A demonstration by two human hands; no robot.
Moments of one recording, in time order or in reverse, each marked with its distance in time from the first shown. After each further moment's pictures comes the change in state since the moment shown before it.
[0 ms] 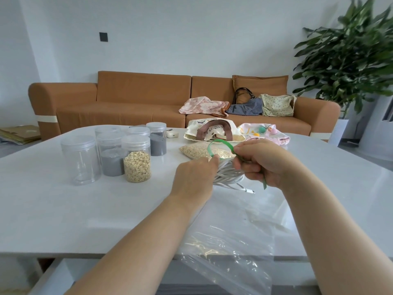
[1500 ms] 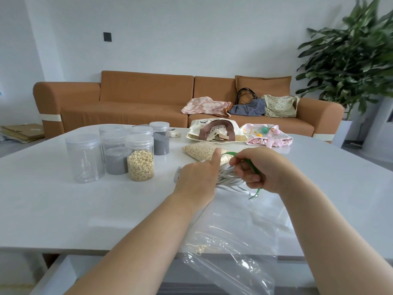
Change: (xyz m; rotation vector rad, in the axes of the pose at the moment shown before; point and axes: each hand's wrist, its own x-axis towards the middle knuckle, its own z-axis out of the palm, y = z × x) left_hand 0.002 0.000 0.016 -0.151 -0.055 -0.011; right_hand 0.004 0.009 0.007 -0.102 0.068 0.172
